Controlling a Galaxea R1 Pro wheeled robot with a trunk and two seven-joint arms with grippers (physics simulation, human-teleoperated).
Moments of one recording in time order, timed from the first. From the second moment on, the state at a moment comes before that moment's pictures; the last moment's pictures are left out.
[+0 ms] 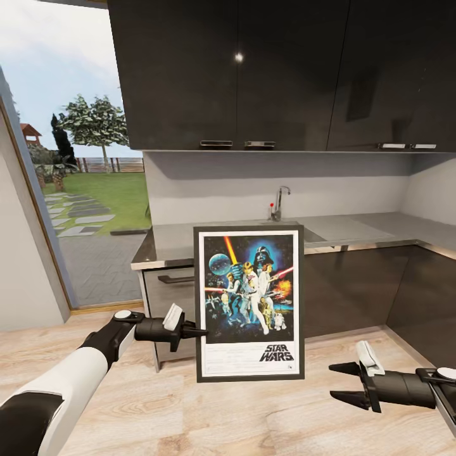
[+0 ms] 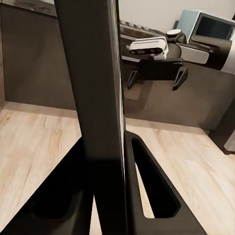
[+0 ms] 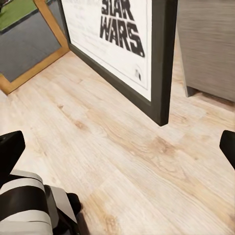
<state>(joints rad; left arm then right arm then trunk) -0.89 0.09 -0.13 -0.37 0.08 -0.07 -1.57 -0.34 -0.43 -0.19 -1.03 0.00 0.30 1.56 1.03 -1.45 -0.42</state>
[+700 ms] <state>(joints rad) -0.89 0.09 -0.13 -0.37 0.08 -0.13 -1.57 -0.40 -0.42 -0.19 -1.02 0.00 0.39 1.55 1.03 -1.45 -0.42</state>
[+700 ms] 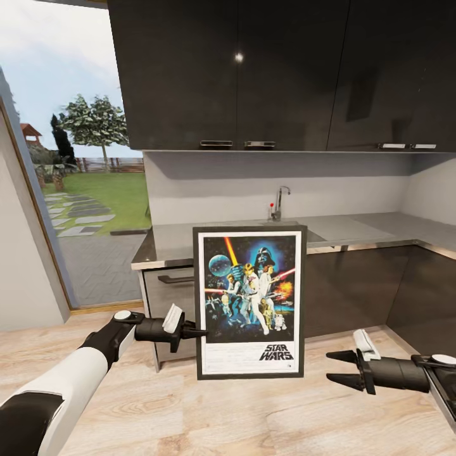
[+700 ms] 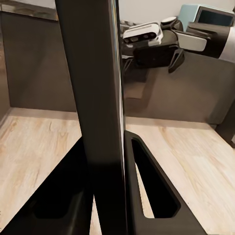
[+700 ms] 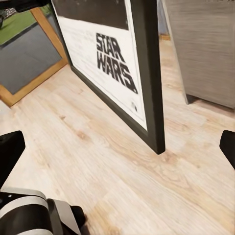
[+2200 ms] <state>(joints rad) -0.89 0.09 -0.14 -0.37 0.08 -0.15 -1.57 -0.41 -0.37 -0.18 -1.02 0.00 0.39 1.55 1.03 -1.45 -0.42</state>
